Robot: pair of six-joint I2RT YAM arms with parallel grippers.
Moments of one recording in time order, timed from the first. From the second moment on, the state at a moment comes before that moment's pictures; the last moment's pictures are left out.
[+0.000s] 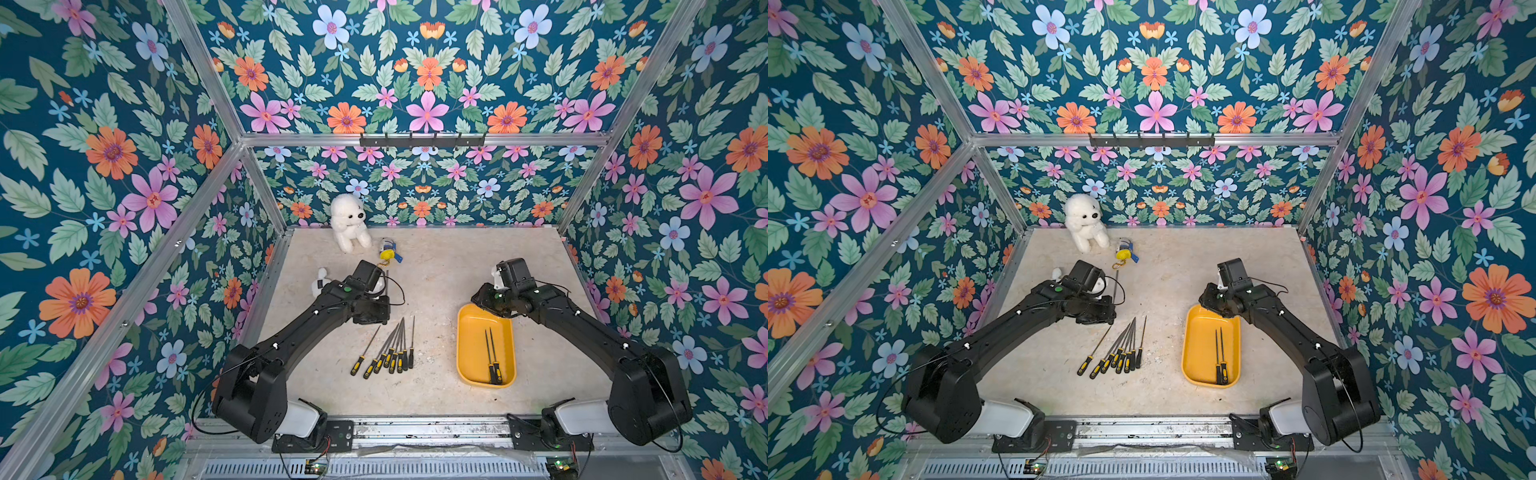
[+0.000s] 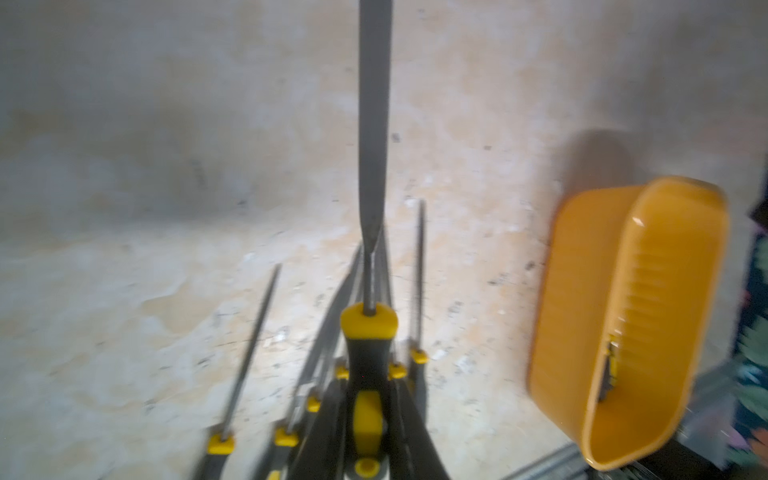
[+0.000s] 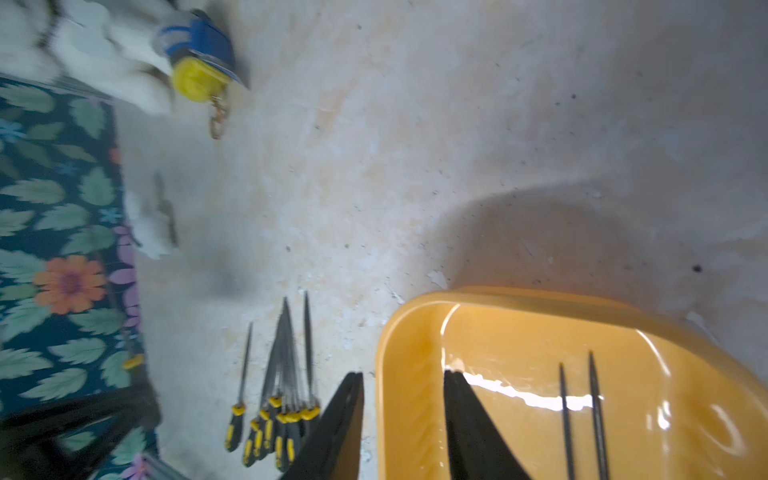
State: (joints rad) left arm -0.56 1.44 1.08 -0.73 0.26 -0.49; right arm 0.38 1.39 0.95 -0.45 -0.29 0.71
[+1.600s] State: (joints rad) left arm -0.76 1.52 1.14 -0.58 0.45 -0.57; right arm 0.41 1.53 1.12 -0.50 -0.40 0.66
